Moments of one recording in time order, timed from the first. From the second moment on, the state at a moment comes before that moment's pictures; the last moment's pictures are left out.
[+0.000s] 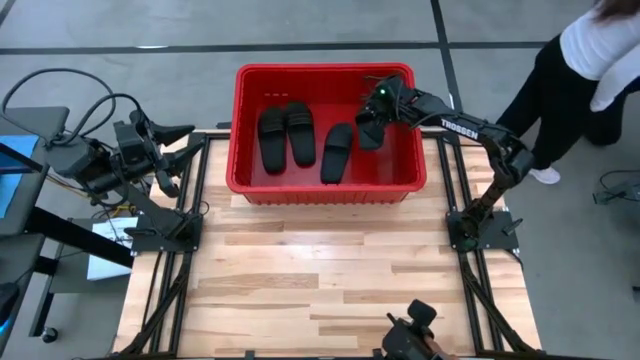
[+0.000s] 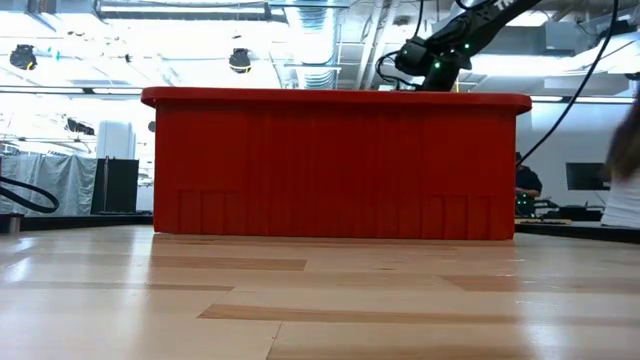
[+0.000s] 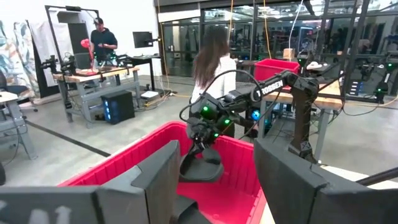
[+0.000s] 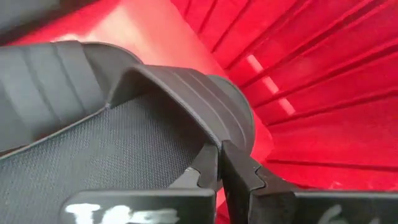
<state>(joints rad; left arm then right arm) -0.62 0.79 1.43 -0.63 -1.14 -0.01 -0.77 1.66 1.35 -0.57 0.22 -0.33</state>
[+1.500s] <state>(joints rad) -0.62 0.79 1.43 -0.63 -1.14 0.00 -0.73 1.79 1.35 -0.70 0.24 -0.34</state>
